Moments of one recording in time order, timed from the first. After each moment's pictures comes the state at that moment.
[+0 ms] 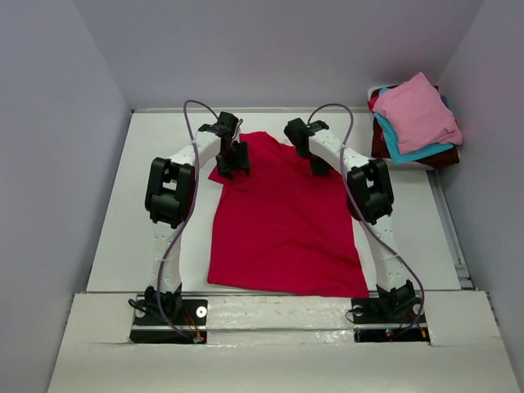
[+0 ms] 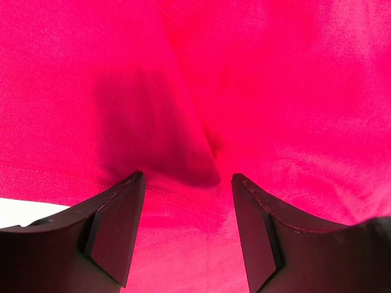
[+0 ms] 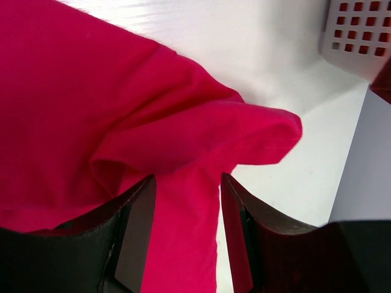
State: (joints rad) left arm -0.33 2.21 1.79 -0.76 0.15 -0.42; right arm 0.47 2.38 2.11 -1.21 0.75 0.41
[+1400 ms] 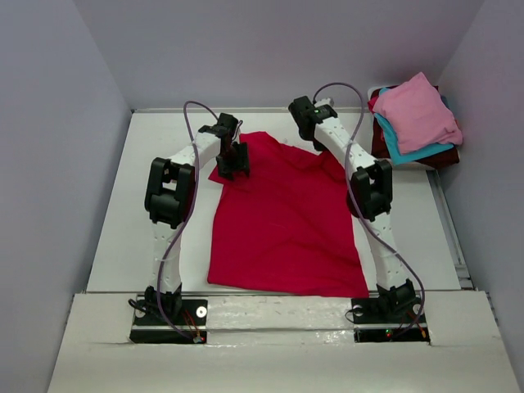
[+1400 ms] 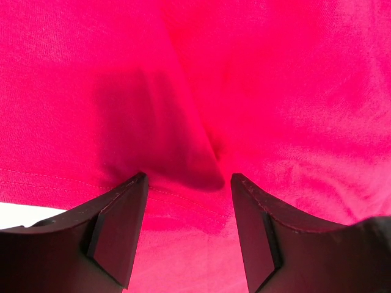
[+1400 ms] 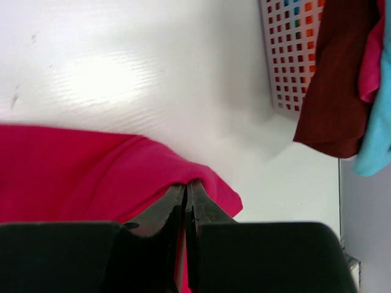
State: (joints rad) left arm -0.33 2.21 1.77 -0.75 0.16 -0.42; right arm 0.44 2.45 2.39 -1.20 0.84 0.38
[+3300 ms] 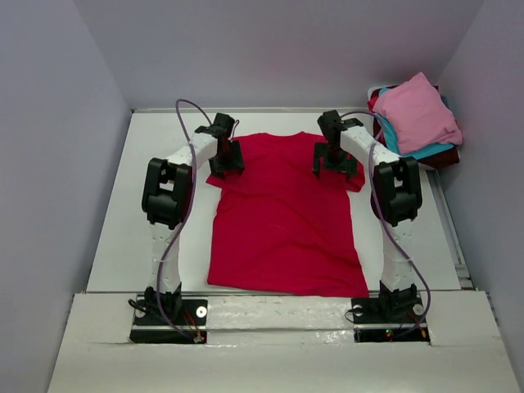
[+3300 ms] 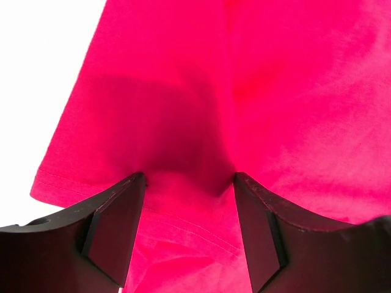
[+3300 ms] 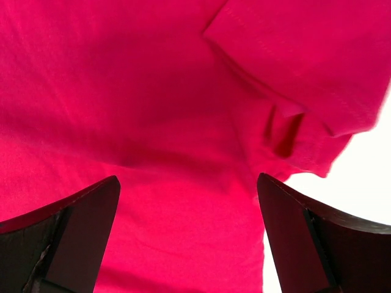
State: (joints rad) left arm -0.30 2.19 1.74 -0.72 0.01 -0.50; right arm 0.29 2.21 1.88 -1.01 0.24 0.45
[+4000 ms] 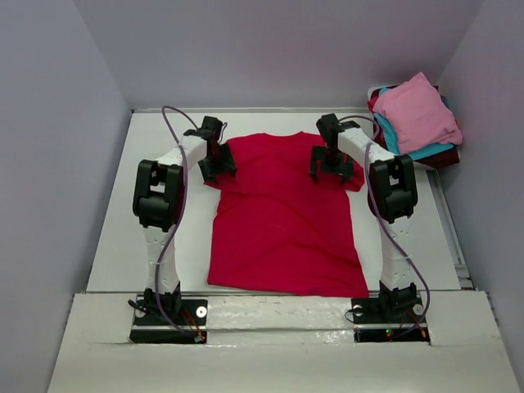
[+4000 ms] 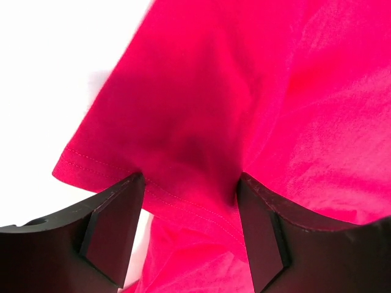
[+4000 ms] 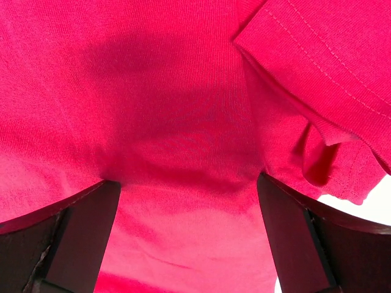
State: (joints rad) left arm -0.24 2.12 1.63 -0.71 0.04 -0.55; right arm 0.29 2.27 1.88 -0.99 0.17 0.44
